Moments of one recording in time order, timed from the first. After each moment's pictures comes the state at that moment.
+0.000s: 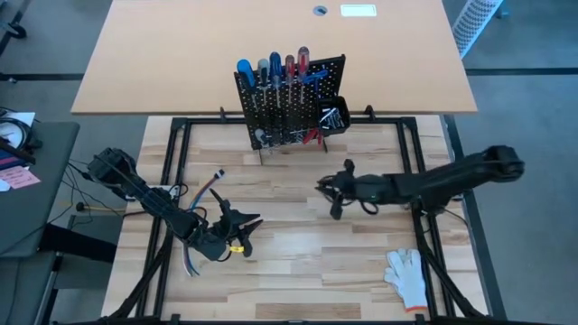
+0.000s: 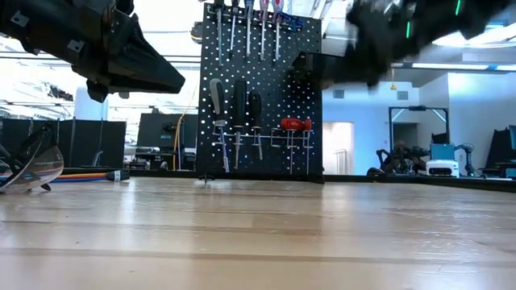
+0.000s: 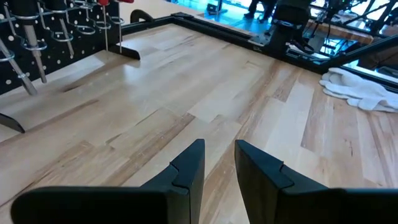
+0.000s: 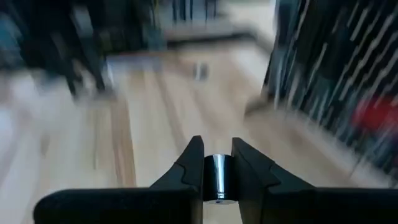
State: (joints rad) left arm -0.61 1.46 0.56 0.41 -1.03 -0.65; right arm 0.11 1.26 0.61 0.24 0.41 0.18
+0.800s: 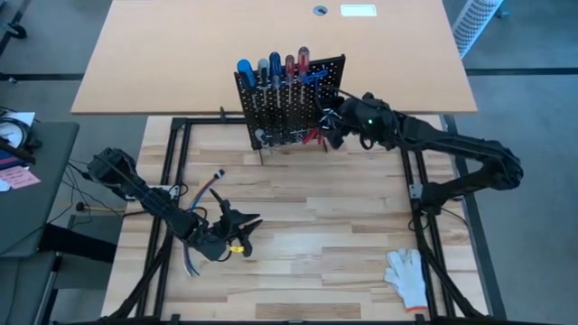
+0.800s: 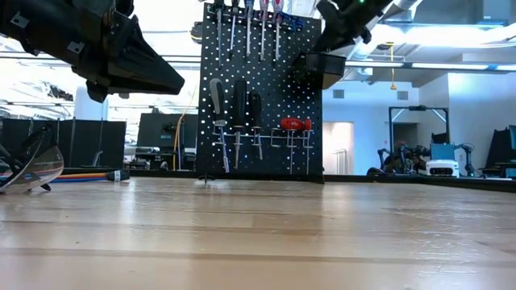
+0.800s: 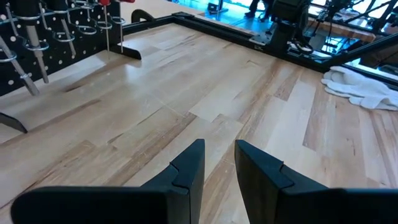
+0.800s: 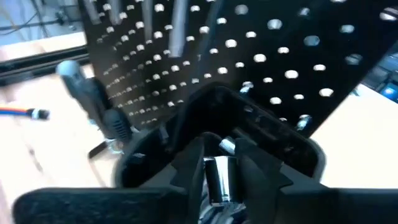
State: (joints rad) left arm -0.61 1.46 0.56 0.40 -1.03 -0.65; right arm -0.34 1.27 1.19 -0.36 0.44 0.02
